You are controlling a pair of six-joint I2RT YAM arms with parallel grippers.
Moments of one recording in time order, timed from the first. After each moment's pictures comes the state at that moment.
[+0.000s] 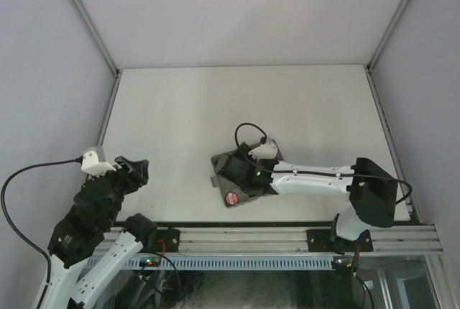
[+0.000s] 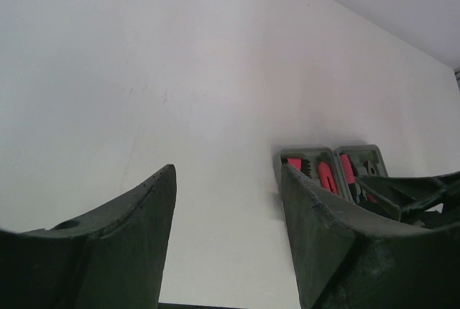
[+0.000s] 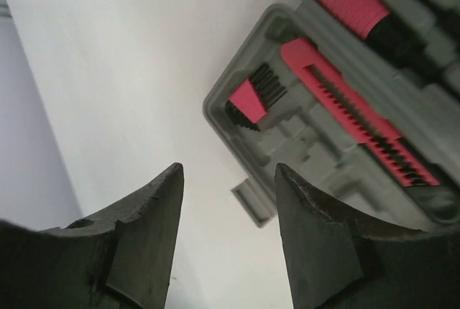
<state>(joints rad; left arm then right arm) -0.55 0.22 0.83 -0.94 -0.52 -0.64 1.19 1.62 1.07 -0.49 0.73 1.80</state>
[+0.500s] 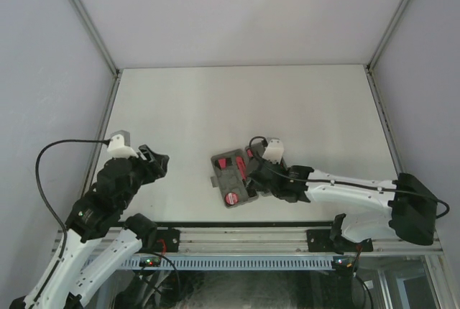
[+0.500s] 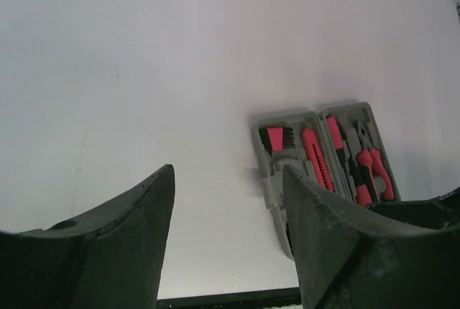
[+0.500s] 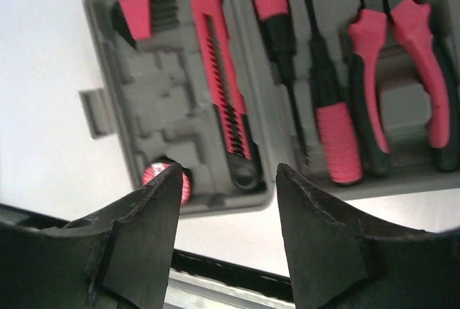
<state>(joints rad) -0.55 0.40 0.80 -0.84 -0.38 -0.64 1.14 1.32 0.85 -0.51 0.51 1.06</state>
